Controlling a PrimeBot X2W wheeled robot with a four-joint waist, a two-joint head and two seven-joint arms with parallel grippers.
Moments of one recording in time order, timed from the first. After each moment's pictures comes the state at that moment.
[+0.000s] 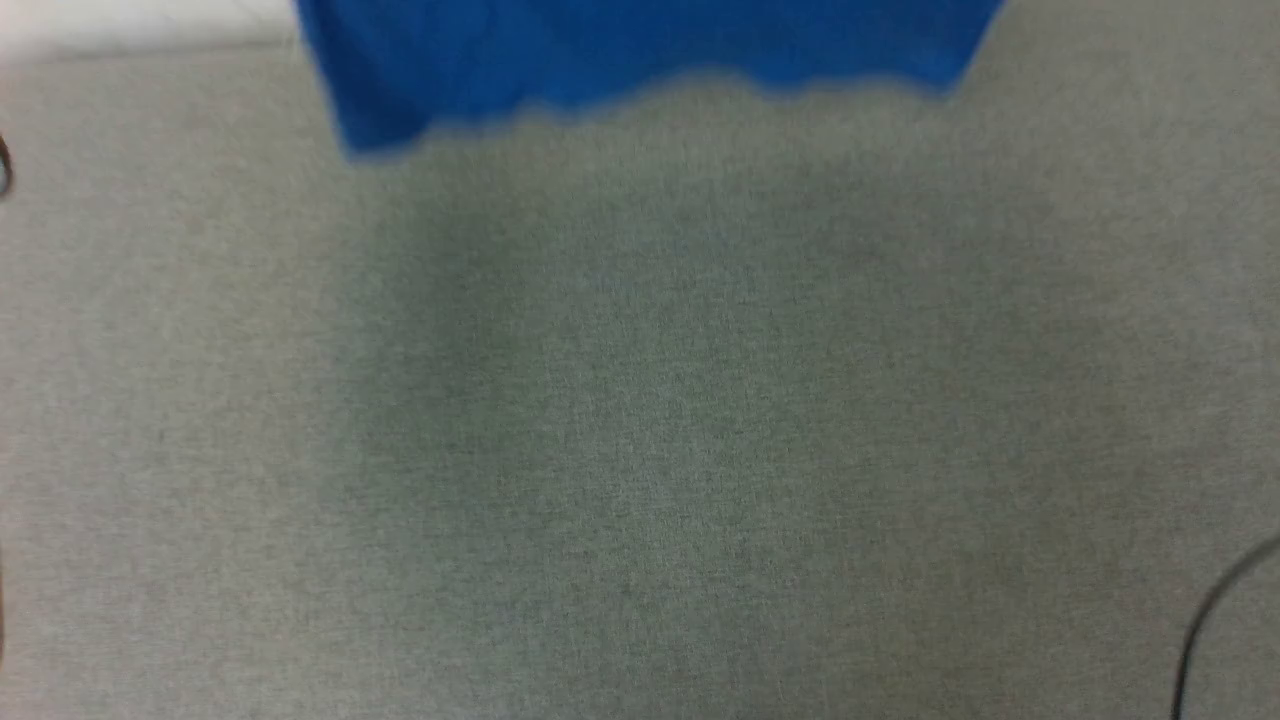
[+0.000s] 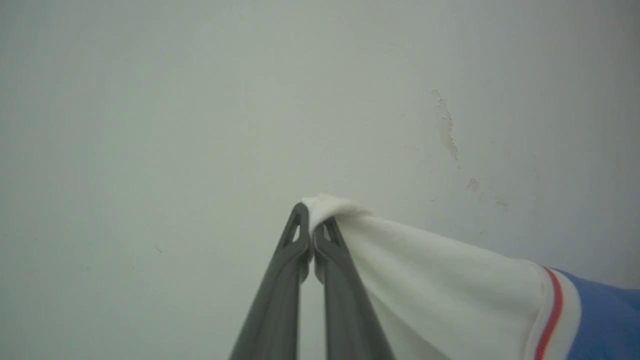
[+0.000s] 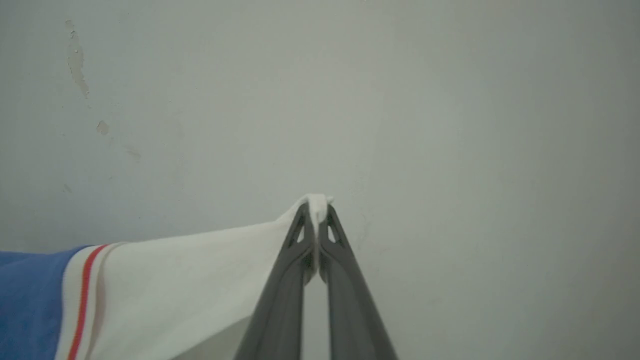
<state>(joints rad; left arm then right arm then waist) -1.37 0.47 -0.05 0.37 -0.38 -0.10 0.06 -1.41 -0.48 0.08 0.41 0.42 0.13 0.27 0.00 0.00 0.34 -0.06</state>
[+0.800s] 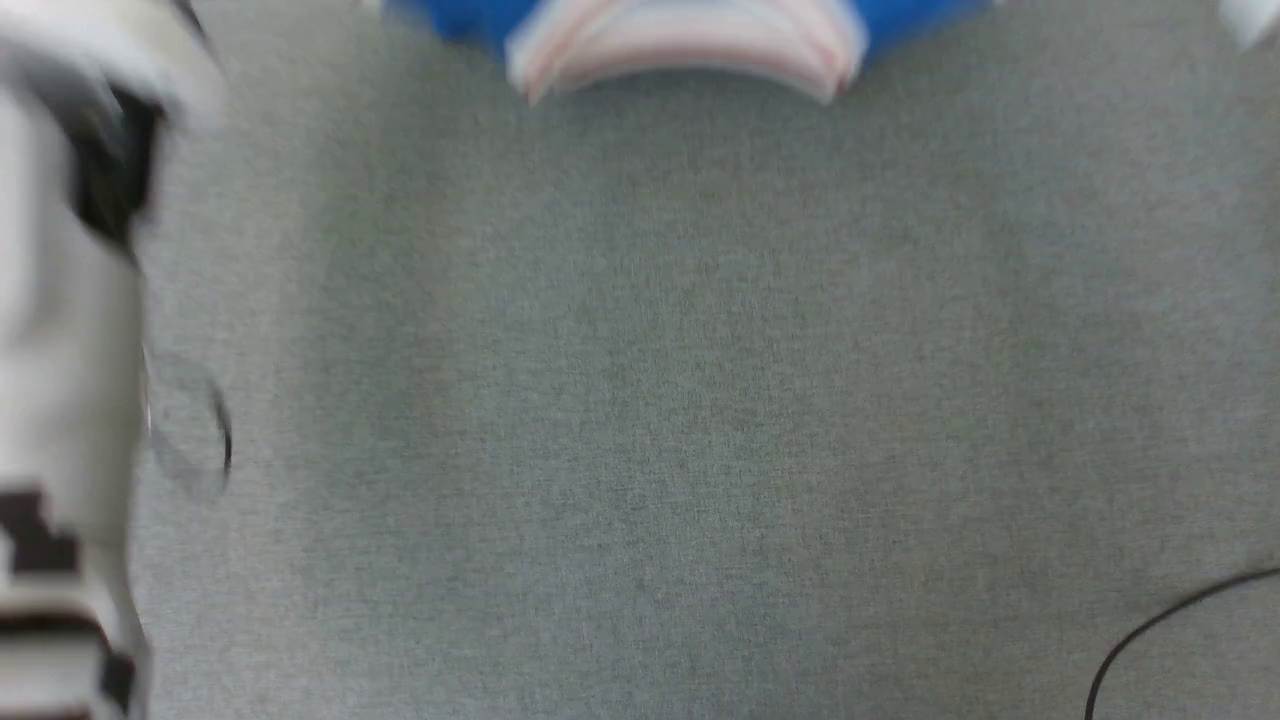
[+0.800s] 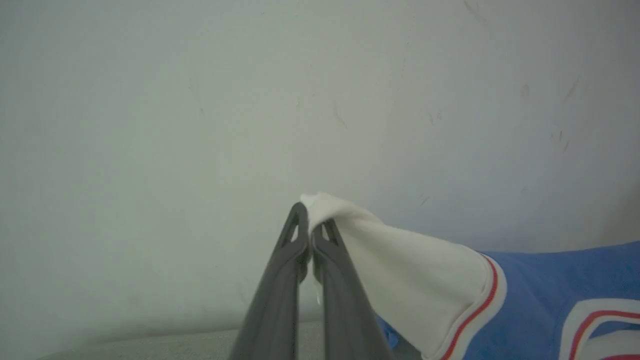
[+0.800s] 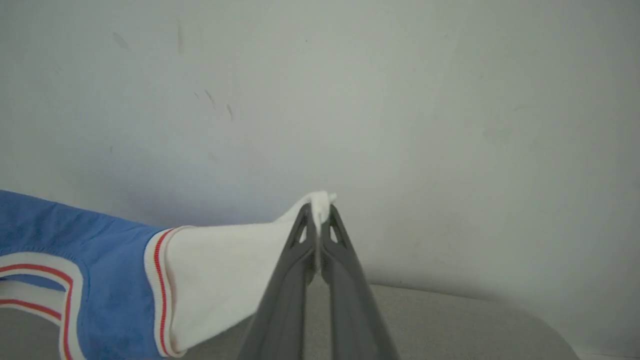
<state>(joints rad) -1.08 0.39 -0.18 0.70 -0.43 -0.12 -0.16 -1.17 -0.44 0.30 0.71 0.54 0.13 0.09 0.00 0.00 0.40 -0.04</state>
